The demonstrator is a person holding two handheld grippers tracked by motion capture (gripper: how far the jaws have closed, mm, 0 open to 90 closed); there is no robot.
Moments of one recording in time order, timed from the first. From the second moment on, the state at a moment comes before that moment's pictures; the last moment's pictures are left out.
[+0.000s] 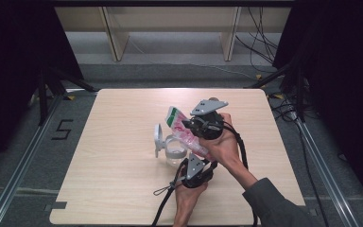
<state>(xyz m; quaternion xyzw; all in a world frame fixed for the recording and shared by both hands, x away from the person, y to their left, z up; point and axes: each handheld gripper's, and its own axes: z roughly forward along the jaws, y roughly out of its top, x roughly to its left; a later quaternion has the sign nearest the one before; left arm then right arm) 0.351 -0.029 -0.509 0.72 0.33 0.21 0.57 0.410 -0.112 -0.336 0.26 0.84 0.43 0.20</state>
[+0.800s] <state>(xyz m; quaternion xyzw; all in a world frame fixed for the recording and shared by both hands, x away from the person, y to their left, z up) 0.351 -0.031 -0.511 0.71 0.33 0.21 0.59 0.410 -0.101 -0.341 0.25 0.85 0.42 0.20</state>
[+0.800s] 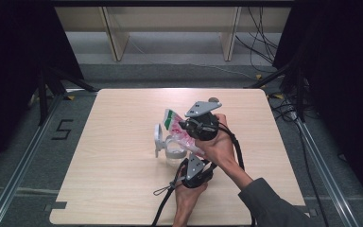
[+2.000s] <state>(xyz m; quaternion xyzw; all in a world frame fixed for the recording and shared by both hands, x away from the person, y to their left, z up) 0.349 -0.033 -0.508 0.70 0.33 0.21 0.60 0.408 -0.093 -0.339 0.24 0.85 0.41 0.22</state>
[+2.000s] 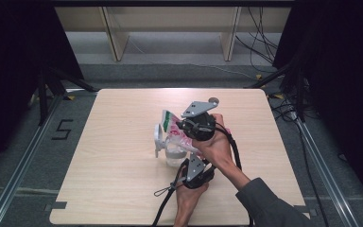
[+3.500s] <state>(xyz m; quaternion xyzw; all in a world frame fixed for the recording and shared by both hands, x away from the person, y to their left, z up) 0.346 -0.034 -0.505 0.69 0.32 0.21 0.61 0.410 -0.088 -0.335 0.24 0.85 0.41 0.22</state>
